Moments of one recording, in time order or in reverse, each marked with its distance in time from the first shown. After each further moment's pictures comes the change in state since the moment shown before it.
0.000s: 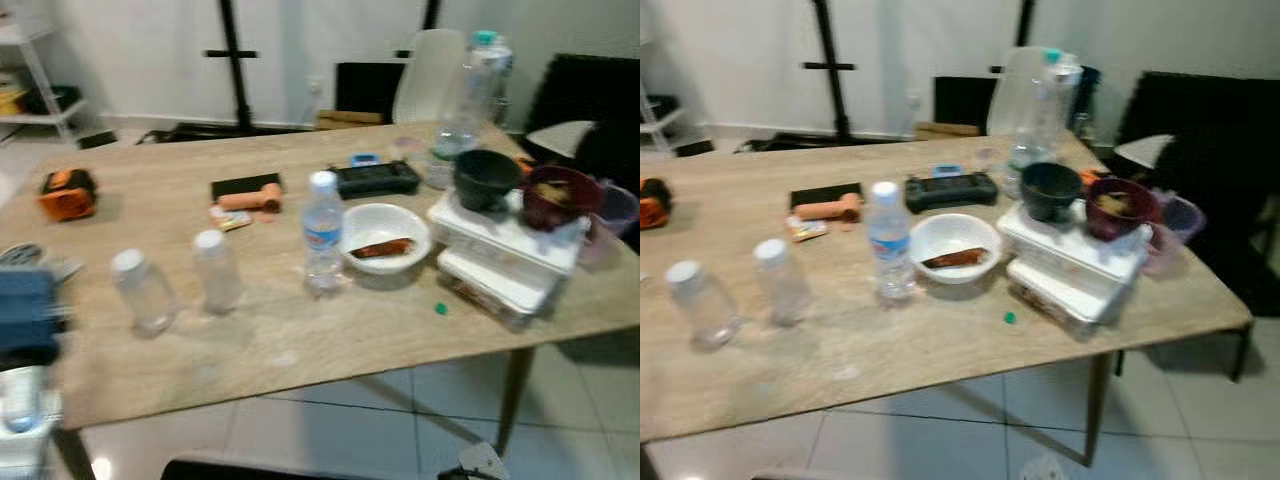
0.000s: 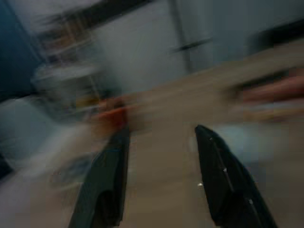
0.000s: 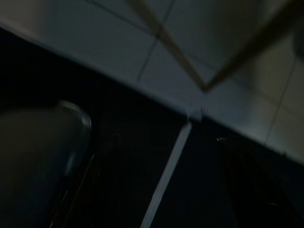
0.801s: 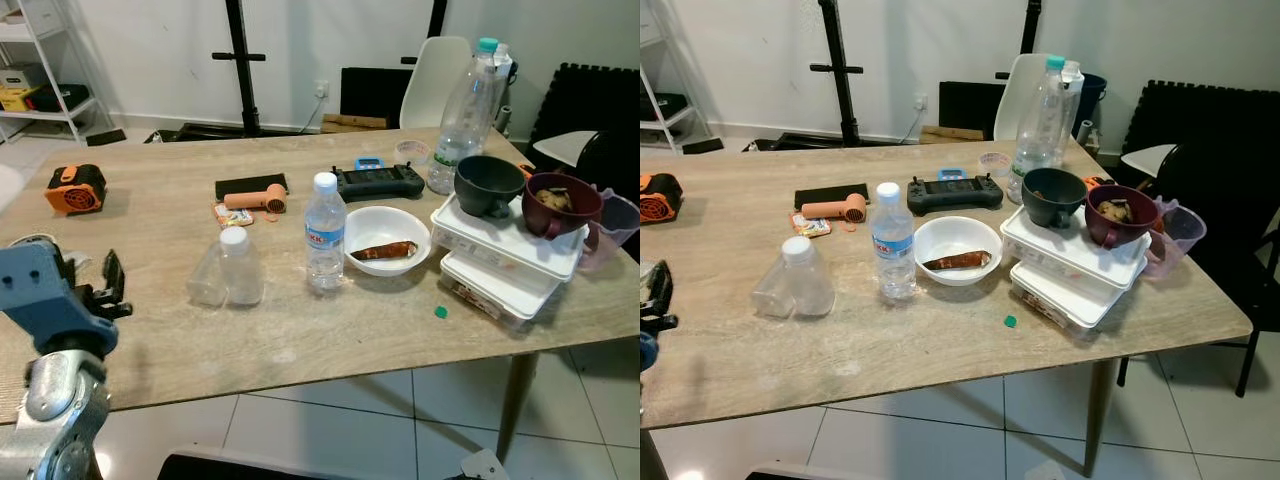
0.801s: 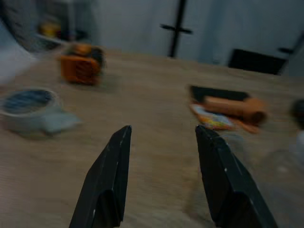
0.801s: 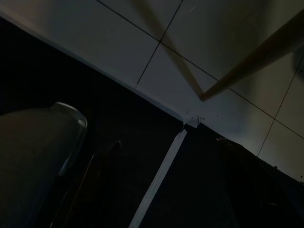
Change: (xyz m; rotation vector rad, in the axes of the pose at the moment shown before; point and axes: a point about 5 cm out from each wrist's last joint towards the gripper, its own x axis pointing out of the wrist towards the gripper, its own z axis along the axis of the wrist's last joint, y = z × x) left arm 0.009 -0.012 0.025 -0.427 0.159 0.027; right arm 0.001 -0.003 0.001 -0.015 0.003 0.002
